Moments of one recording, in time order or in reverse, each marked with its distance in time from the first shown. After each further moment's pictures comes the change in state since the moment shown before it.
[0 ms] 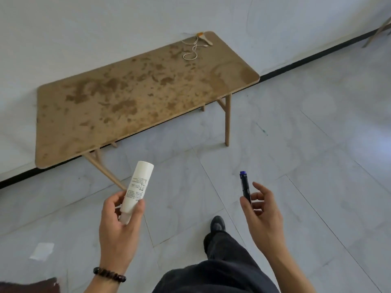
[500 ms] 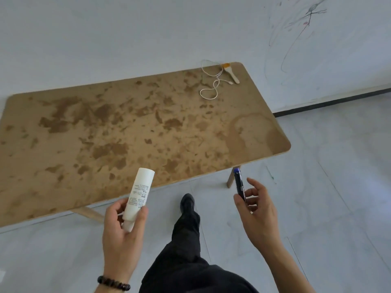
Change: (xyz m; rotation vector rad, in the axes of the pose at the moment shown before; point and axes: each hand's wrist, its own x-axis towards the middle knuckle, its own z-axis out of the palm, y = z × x) left_hand 0.295 0.074 0.172 -0.118 0.090 -0.184; right_hand 0.368 -0.137 0.120 -0.202 -0.164 -0.098
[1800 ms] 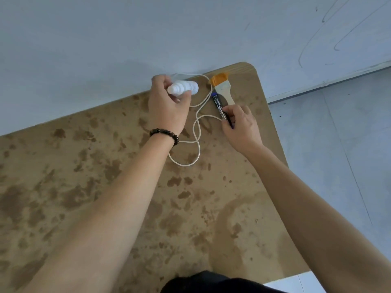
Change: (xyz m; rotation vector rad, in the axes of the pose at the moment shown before) left_hand 0.513 0.176 0.504 0.261 -0.125 0.190; right_hand 0.659 -0.010 0.106 -0.364 -0.270 -0.068
